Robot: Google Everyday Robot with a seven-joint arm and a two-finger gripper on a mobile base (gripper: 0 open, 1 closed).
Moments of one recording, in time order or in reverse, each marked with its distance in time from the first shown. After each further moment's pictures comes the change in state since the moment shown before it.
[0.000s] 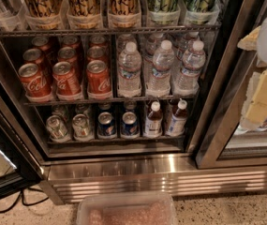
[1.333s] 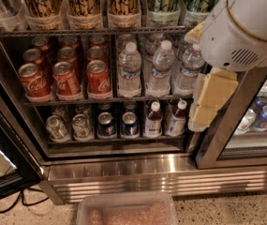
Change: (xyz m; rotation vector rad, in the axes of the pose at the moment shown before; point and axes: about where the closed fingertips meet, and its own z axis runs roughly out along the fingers) arm -0.102 0.026 0.006 0.035 -0.143 -0.181
